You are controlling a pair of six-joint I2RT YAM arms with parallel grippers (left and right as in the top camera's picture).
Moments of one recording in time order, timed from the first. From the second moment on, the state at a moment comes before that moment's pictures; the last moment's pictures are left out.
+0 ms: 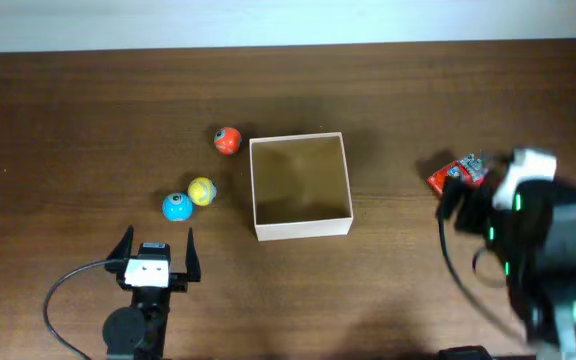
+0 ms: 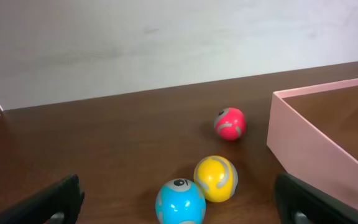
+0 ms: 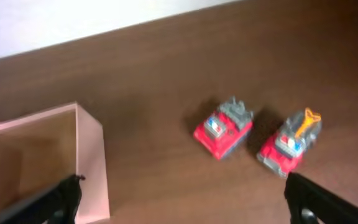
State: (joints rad) left arm -0.05 0.01 0.01 -0.08 -0.03 0.12; right arm 0.07 0.88 1.12 -0.89 0.14 0.26
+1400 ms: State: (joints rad) left arm -0.05 0.01 0.01 -0.08 -0.03 0.12; right arm 0.01 1.69 1.30 -0.93 0.33 1.19
